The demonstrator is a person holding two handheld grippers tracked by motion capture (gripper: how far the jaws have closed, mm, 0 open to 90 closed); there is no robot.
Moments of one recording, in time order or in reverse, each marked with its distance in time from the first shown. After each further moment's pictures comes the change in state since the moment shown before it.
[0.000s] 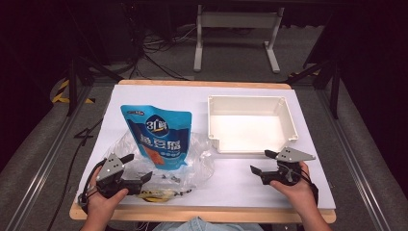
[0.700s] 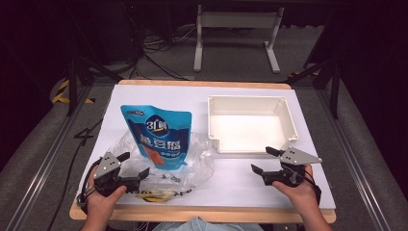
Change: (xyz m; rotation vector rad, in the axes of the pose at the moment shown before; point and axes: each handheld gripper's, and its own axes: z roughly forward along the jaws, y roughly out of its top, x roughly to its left) left arm 0.007 -0.002 -0.001 -0.032 0.028 -0.038; right arm 0.006 0.009 -0.013 -0.108 0.015 -0.055
